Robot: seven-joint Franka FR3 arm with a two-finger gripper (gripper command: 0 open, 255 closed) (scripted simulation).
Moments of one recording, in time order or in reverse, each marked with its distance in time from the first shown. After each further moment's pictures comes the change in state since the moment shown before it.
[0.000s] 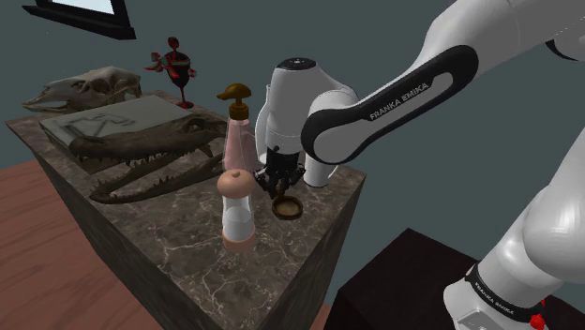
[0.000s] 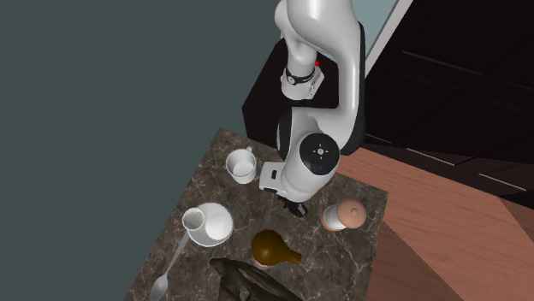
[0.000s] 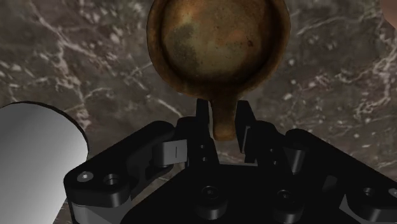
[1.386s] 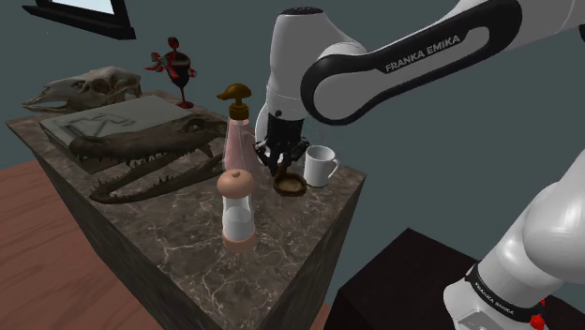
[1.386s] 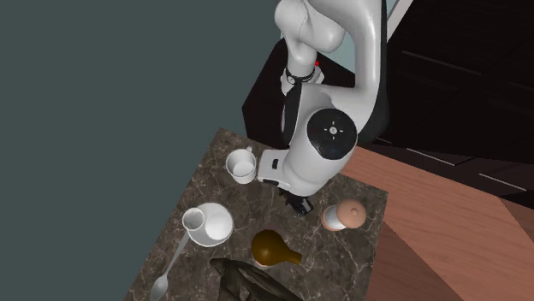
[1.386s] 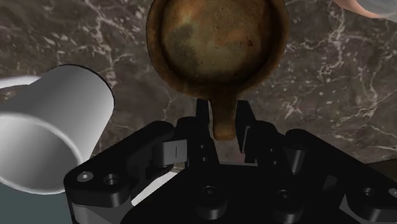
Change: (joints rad) arm -0.011 -0.111 0.009 0.090 0.101 -0.177 -0.083
